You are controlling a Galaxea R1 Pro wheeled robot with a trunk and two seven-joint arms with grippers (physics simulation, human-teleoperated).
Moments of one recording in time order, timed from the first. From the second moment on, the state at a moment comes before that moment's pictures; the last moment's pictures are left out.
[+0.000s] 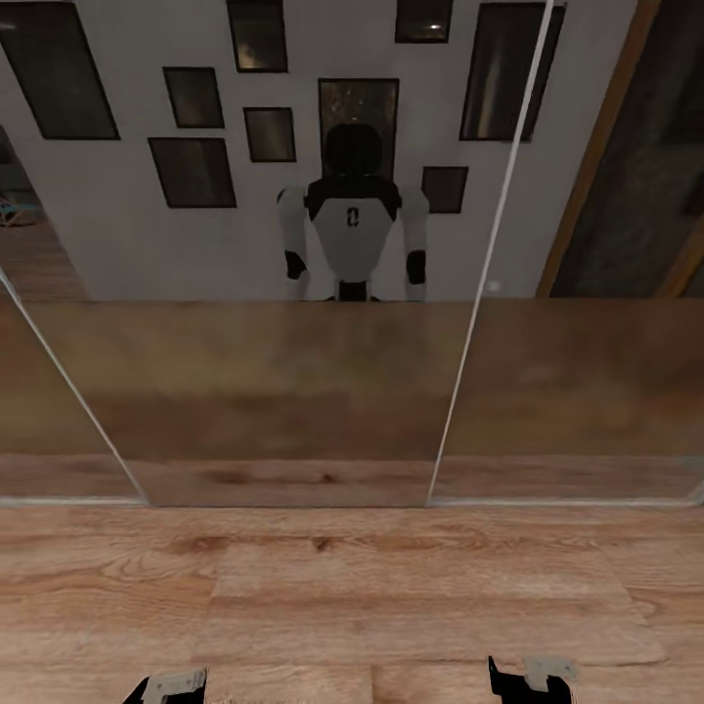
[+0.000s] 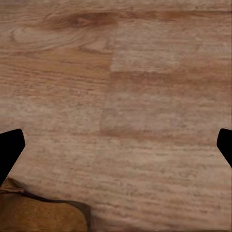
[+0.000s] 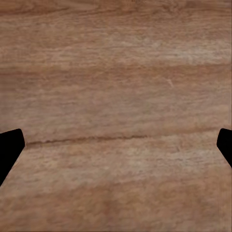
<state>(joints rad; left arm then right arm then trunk) -0.24 0.00 0.55 -0.40 -0.41 -0.44 -0.04 -0.43 -0.09 -0.02 -0.03 -0.04 -0.51 -0.06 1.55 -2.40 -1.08</state>
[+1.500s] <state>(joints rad) -0.24 0.00 0.55 -0.39 -0.42 -0.44 -0.04 -0.43 -0.09 -0.02 -0.03 -0.04 -0.51 -0.06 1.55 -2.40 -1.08</state>
